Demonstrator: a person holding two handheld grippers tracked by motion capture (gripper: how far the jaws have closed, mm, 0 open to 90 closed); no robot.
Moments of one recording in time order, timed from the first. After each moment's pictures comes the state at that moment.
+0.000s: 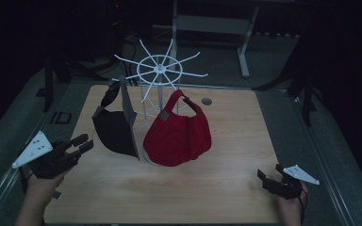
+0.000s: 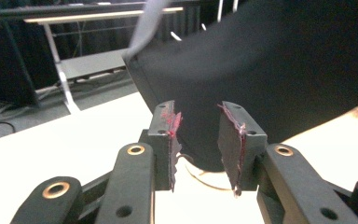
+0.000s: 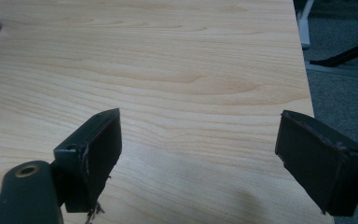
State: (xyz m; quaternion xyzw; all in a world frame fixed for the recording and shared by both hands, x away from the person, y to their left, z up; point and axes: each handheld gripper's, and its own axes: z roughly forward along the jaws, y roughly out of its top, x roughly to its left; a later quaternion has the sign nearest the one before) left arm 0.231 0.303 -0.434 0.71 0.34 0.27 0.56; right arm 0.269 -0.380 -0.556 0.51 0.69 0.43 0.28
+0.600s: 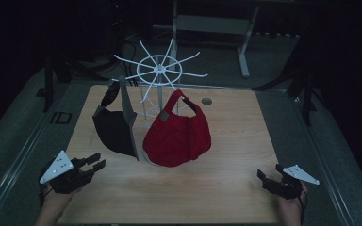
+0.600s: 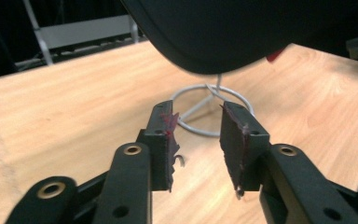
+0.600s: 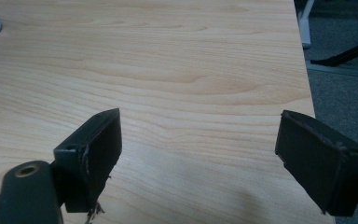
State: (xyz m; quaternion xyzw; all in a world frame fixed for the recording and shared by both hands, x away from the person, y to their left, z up) left arm 0.227 0.285 -0.506 0.74 0.35 0.23 0.53; right arm 0.269 -0.380 -0.556 0.51 0.69 0.43 0.28
